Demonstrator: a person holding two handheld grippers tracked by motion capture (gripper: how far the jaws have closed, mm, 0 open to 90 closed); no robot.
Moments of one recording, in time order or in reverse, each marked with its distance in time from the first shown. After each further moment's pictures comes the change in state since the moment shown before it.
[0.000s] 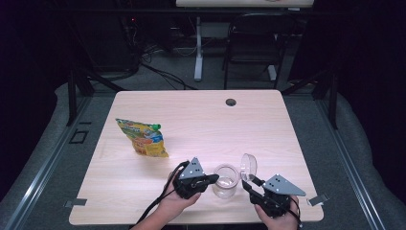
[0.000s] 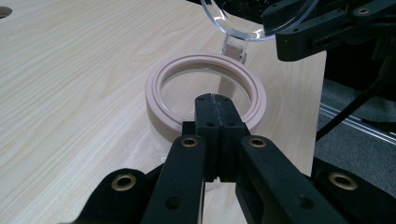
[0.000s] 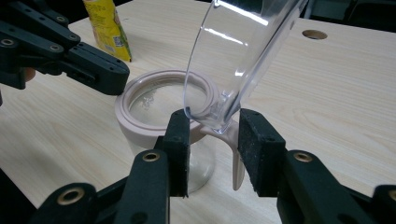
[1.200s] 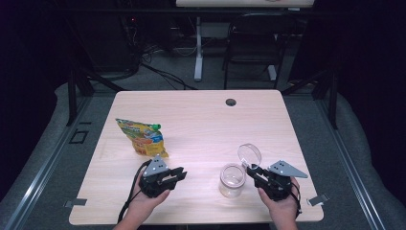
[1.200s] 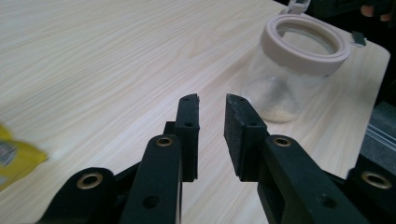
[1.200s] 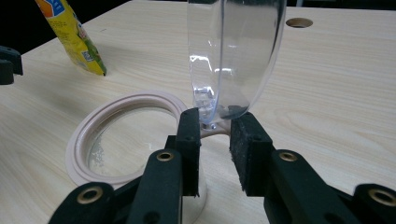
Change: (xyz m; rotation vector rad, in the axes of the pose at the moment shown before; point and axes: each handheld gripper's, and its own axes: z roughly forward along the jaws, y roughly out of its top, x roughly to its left) left arm 0.040 -0.041 -0.077 0.006 0.207 -0.139; right arm -0.037 0.005 0.026 0.009 0.001 0.116
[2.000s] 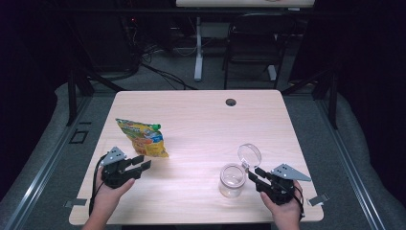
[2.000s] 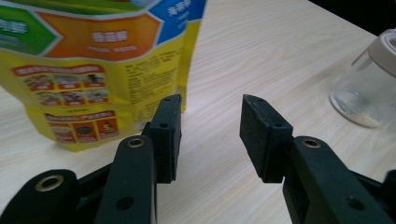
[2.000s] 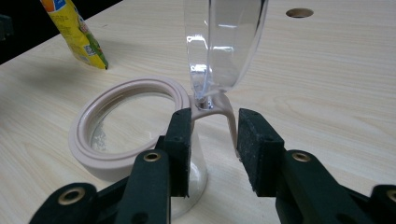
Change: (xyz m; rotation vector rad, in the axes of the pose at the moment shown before) left arm 0.081 -0.027 -0.055 -0.061 0.156 -0.157; right arm -0.003 -0.009 -0.008 0.012 0.009 0.017
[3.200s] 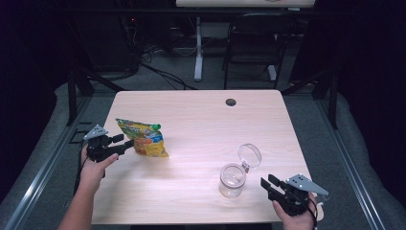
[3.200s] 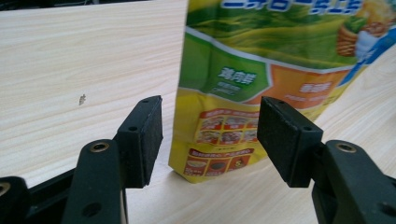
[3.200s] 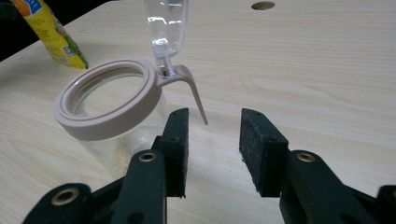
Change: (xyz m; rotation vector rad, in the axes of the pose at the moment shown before) left arm 0.099 0.019 0.017 -0.004 0.060 -0.050; right arm -0.011 -0.020 -0.034 -0.018 -0.084 0.074
